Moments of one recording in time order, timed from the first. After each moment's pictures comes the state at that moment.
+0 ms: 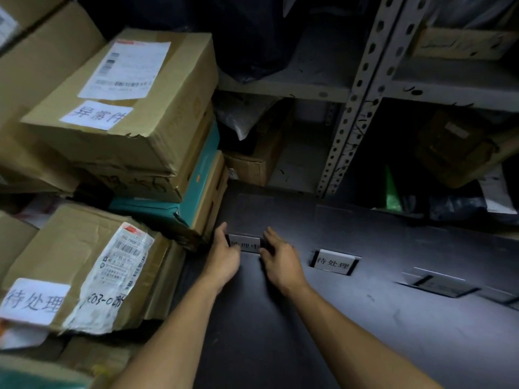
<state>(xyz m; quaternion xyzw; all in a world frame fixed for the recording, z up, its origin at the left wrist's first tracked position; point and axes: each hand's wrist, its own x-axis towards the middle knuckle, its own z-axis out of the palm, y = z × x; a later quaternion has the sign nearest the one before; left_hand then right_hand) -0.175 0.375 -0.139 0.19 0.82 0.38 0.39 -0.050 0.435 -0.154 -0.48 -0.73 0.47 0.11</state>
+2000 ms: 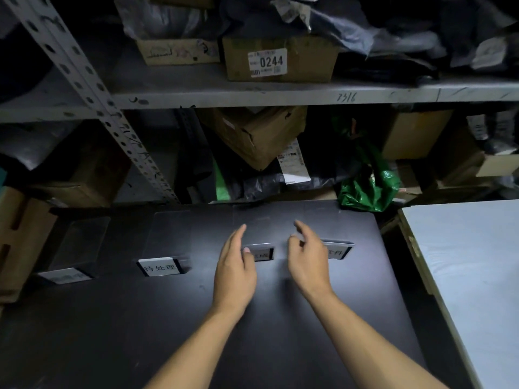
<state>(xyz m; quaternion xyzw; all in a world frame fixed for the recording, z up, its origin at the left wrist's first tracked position) 0.187 0.475 -0.104 0.48 0.75 0.37 0.26 0.318 0.527 -0.104 -0.67 -0.56 0.37 0.31</state>
